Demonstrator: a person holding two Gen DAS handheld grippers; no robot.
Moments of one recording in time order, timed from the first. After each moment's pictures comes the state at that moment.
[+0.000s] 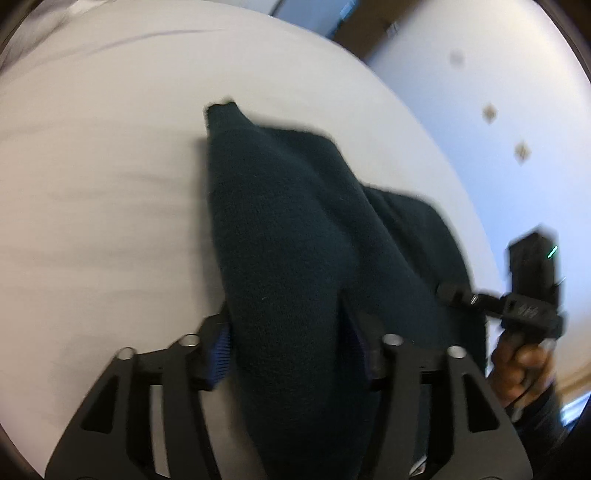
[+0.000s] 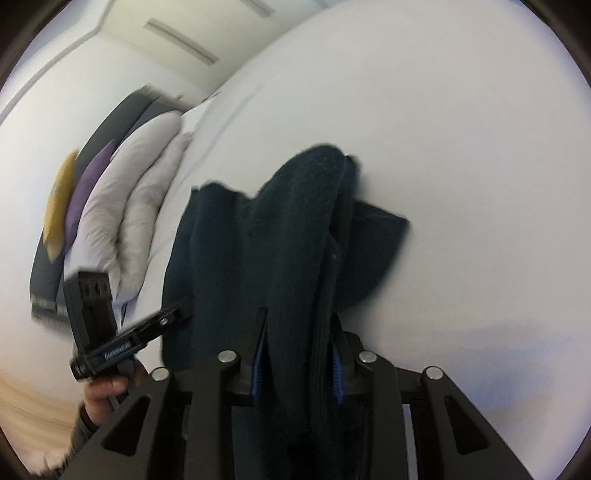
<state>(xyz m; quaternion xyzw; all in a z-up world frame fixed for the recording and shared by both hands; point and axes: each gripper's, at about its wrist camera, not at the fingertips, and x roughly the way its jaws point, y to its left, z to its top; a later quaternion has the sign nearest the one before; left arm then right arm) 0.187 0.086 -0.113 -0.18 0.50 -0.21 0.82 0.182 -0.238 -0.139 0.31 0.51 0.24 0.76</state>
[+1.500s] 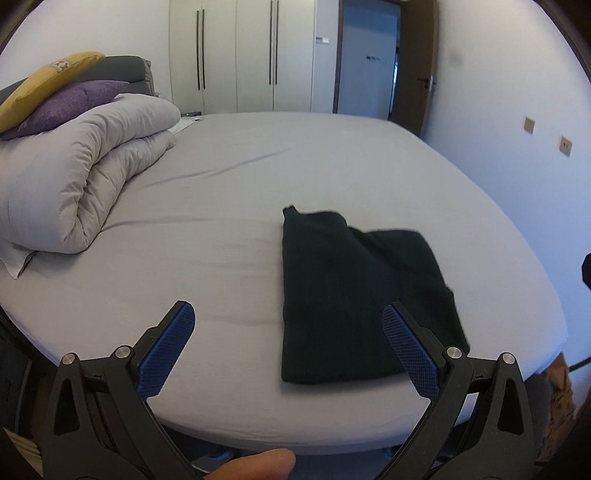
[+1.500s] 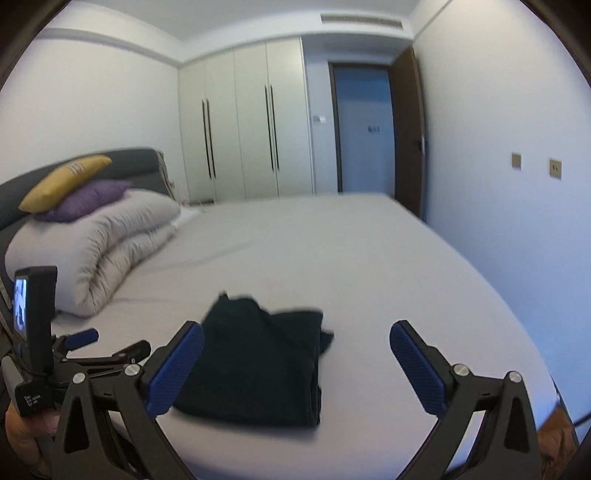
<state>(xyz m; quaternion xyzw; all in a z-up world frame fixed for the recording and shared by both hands) -0.024 0.013 0.038 -0.01 0.35 0.01 0.94 -0.059 -0.215 0.061 0.08 0.23 0.06 0.97</state>
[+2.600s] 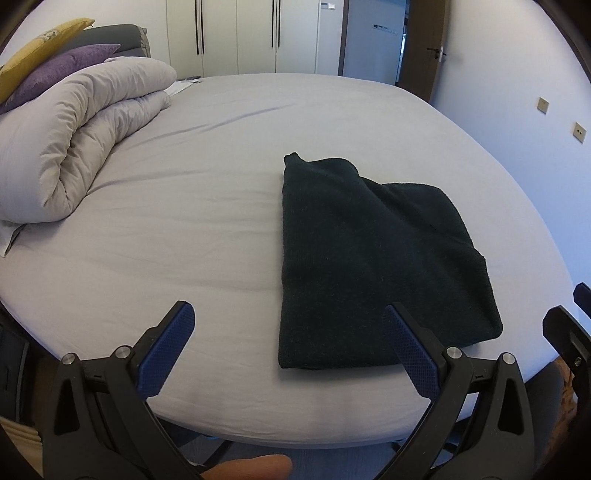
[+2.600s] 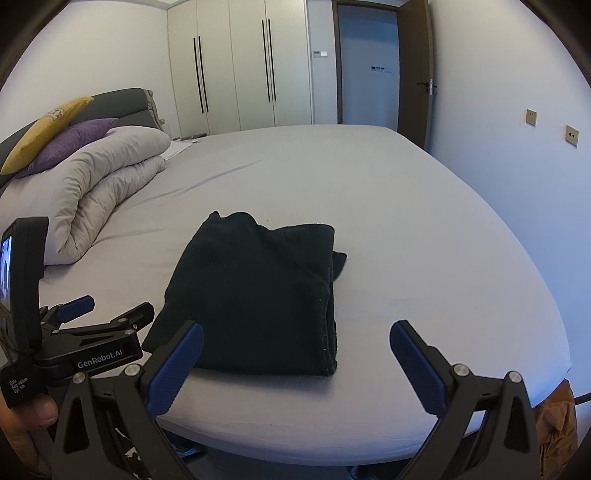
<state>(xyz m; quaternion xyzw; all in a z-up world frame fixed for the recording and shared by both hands) 0.029 0.015 -0.038 -0.02 0.41 0.01 0.91 -0.027 -0.193 -0.010 0.06 0.35 0.06 0.93</state>
